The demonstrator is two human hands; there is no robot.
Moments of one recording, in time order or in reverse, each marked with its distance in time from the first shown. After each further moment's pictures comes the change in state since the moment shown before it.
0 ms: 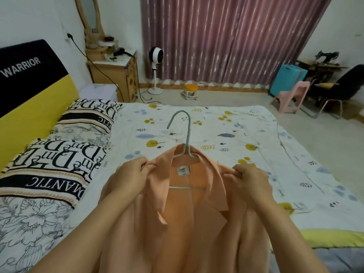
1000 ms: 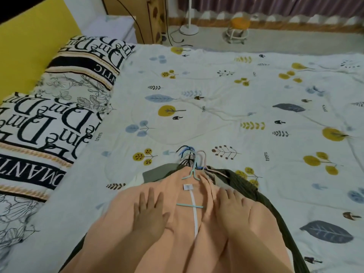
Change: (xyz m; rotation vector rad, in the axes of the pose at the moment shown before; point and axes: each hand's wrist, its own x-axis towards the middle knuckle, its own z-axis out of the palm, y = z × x) left_hand 0.120 -0.135 0.304 0.568 -0.686 -0.367; right_hand 0.147 0.097 0.354 -0.313 -0.635 -0.024
